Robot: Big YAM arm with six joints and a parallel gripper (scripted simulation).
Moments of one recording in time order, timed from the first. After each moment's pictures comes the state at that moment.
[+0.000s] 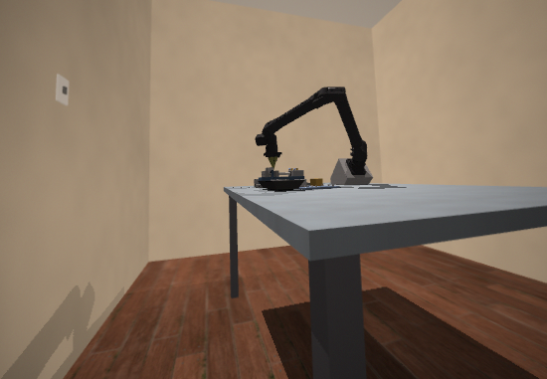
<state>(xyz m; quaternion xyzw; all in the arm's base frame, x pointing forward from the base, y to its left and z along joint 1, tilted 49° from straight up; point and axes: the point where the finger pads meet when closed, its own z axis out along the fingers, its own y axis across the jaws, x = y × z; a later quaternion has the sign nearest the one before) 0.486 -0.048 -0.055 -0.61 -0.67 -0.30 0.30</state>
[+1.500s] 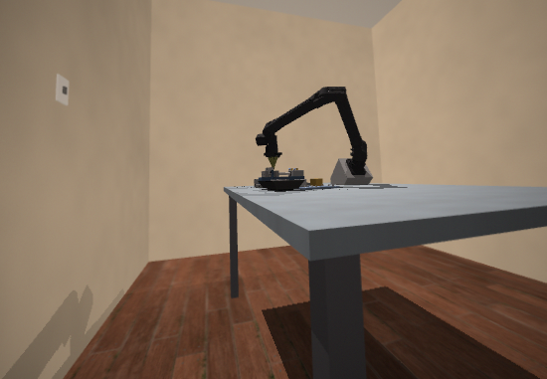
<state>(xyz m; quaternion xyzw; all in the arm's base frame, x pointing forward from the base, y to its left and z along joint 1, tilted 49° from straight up) 0.486 -0.048 -0.055 -0.60 -0.68 -0.30 0.29</state>
